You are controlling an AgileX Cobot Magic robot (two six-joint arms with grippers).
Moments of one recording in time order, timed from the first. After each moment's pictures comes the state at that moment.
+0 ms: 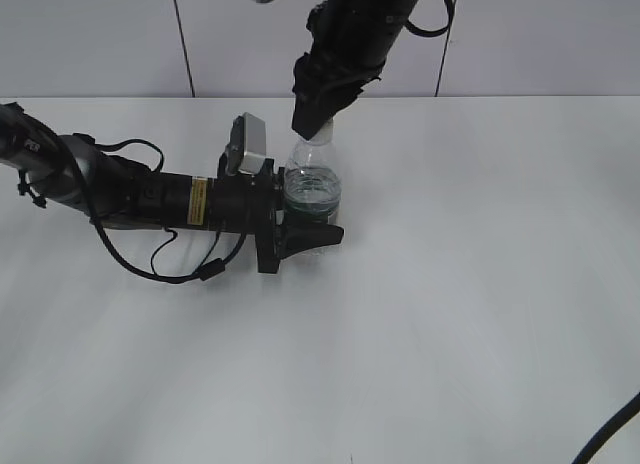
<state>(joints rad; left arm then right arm) -0.27 2.47 -1.41 1.42 -1.16 -0.62 0.55 2.17 -2.04 0.29 1.21 -0.70</state>
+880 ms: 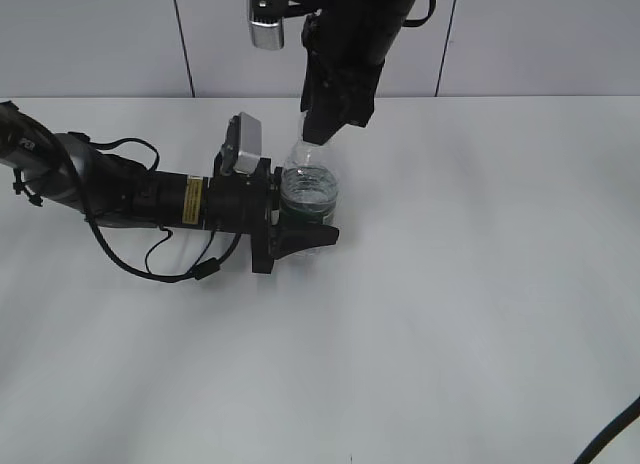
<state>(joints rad) -0.26 2.47 -1.41 1.45 -1.17 -0.63 0.56 2.17 -2.04 0.26 1.21 -1.29</state>
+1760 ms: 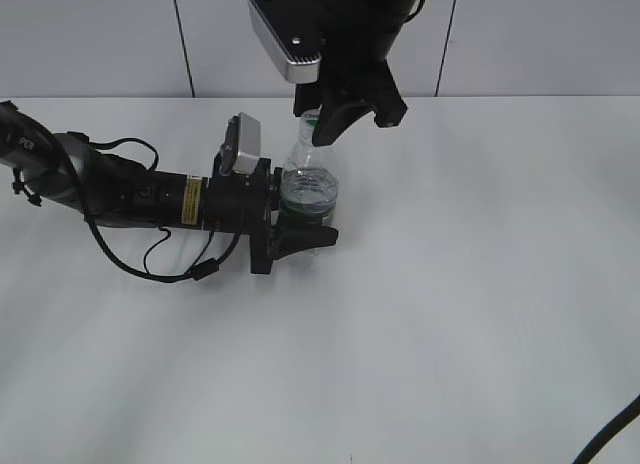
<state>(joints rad) -0.26 2.47 -1.41 1.46 -1.18 -0.63 0.56 2.17 -2.04 0.27 1.22 -1.73</state>
